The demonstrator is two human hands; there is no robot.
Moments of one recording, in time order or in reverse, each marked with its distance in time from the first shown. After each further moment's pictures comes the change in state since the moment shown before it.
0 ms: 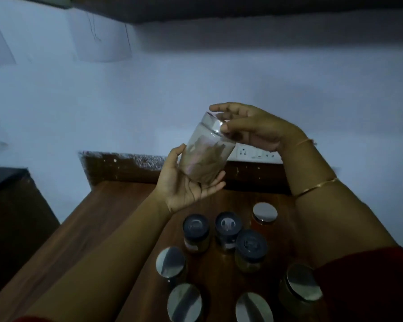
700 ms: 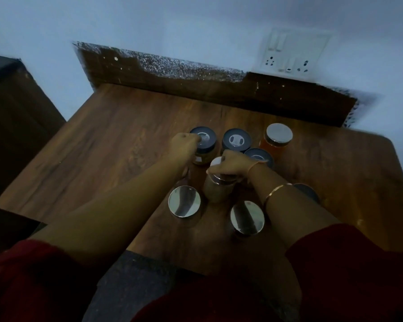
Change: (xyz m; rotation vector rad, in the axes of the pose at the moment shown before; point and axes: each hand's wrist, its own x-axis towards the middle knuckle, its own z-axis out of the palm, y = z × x) left_hand -0.008 -0.110 -0.075 0.629 0.838 0.028; right_hand -0.040 0.255 0.108 -0.668 -0.186 0.712
